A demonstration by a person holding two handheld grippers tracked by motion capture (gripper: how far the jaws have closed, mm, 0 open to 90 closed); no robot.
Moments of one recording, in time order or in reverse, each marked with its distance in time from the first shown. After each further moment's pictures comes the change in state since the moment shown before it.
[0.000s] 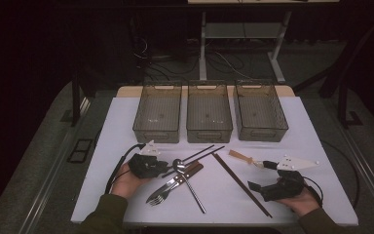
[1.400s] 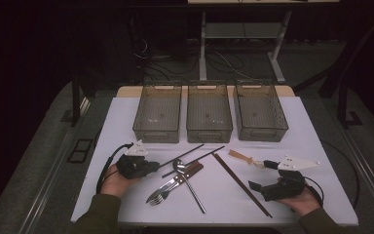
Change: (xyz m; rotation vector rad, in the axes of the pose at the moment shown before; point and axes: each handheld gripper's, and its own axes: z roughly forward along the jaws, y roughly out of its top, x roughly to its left) left arm 0.010 -0.018 -0.032 -0.046 0.000 -0.028; right arm 0.000 0.000 -0.002 -0.009 -0.004 0.002
